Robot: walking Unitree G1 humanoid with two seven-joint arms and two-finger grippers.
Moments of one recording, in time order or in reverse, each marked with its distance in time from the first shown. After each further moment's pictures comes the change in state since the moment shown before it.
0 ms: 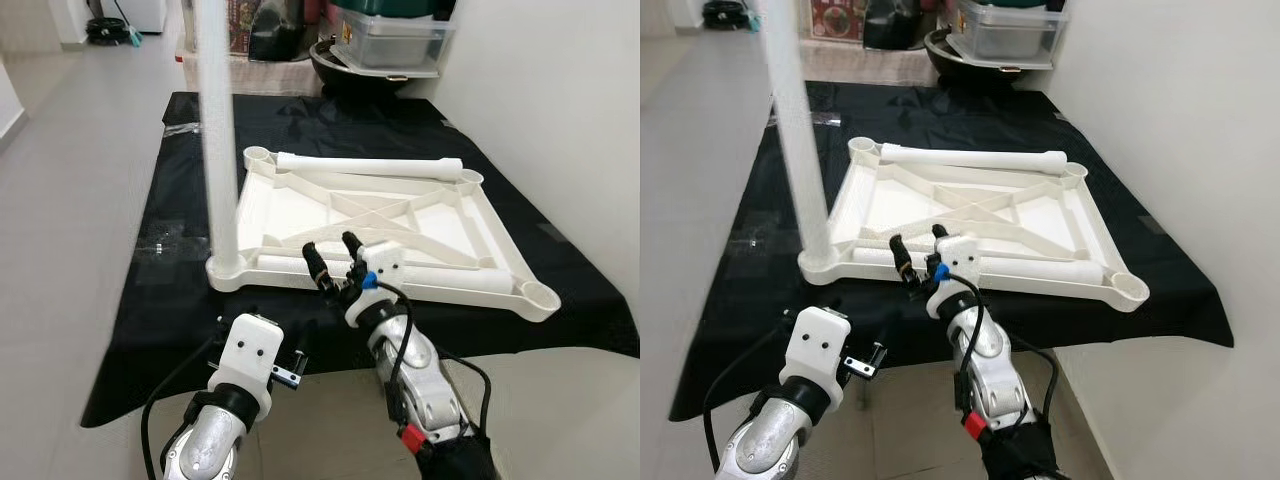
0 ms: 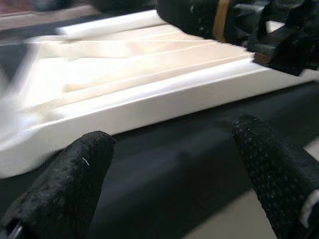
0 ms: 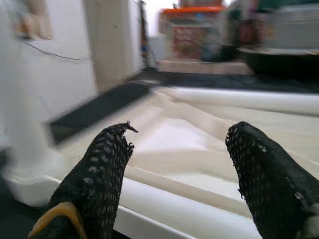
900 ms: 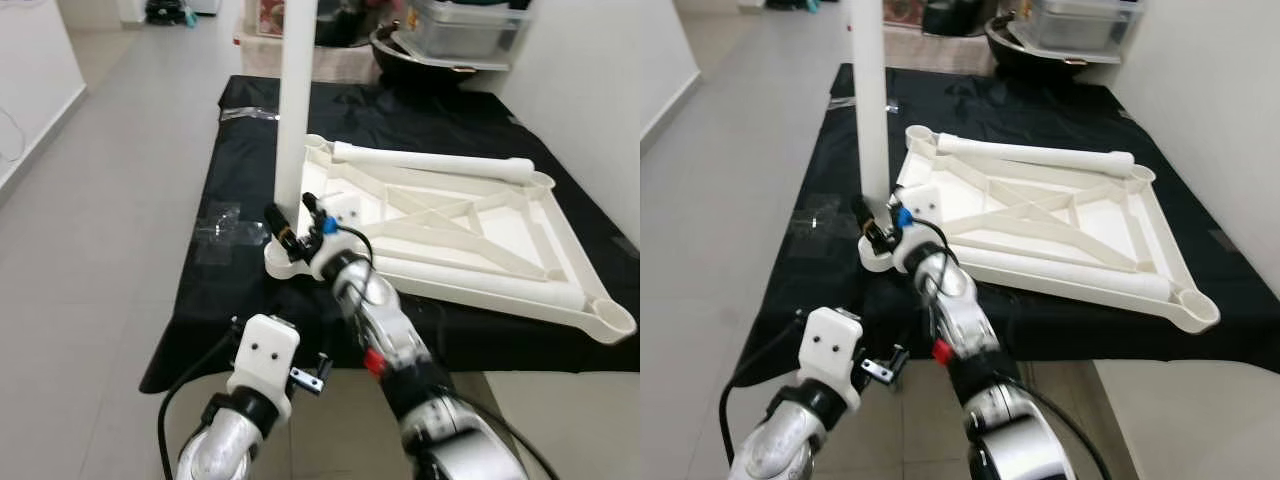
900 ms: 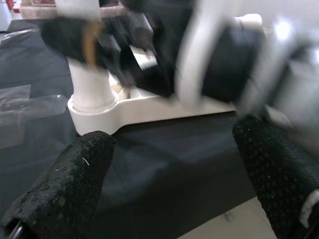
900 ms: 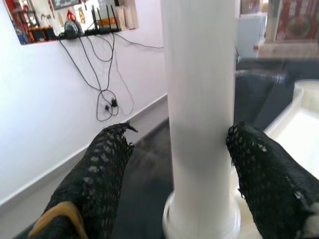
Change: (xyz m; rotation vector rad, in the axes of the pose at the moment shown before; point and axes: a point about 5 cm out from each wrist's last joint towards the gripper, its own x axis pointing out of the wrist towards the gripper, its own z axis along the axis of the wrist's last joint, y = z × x) left arm -0.006 -0.011 0.012 -0.079 -0.061 -0.049; right arm 0.040 0.034 -0.006 0.109 0.016 0.210
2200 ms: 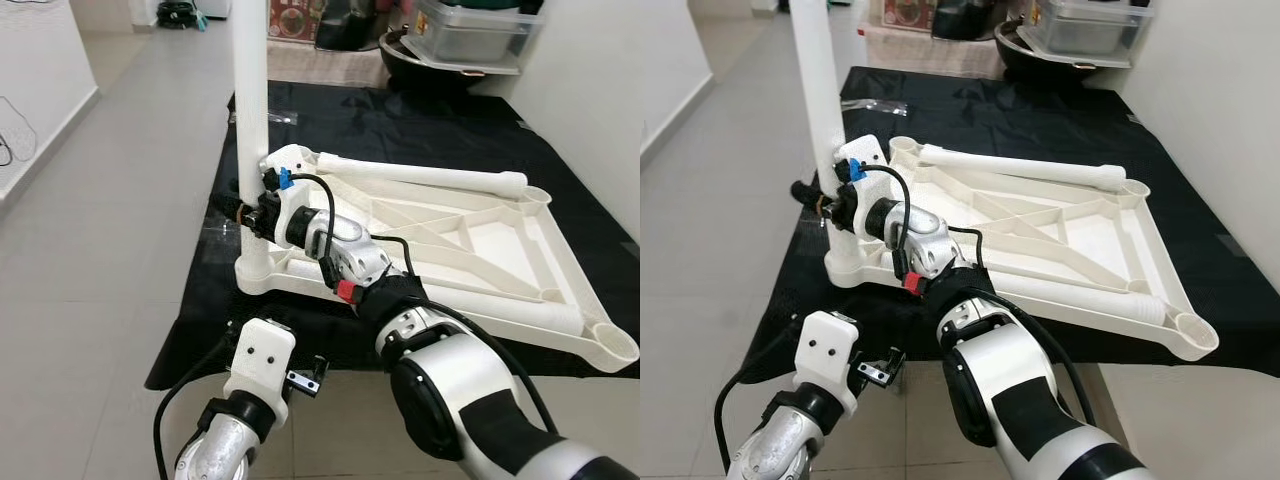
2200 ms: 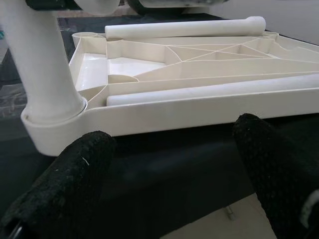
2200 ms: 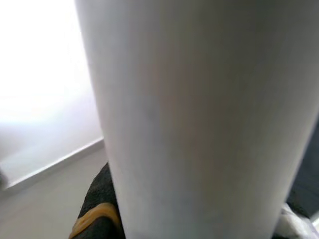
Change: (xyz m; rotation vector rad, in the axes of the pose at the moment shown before) left arm -0.003 0.000 0.000 0.000 0.004 0.002; right arm 0.083 0.018 0.054 -0.037 0.136 0.187
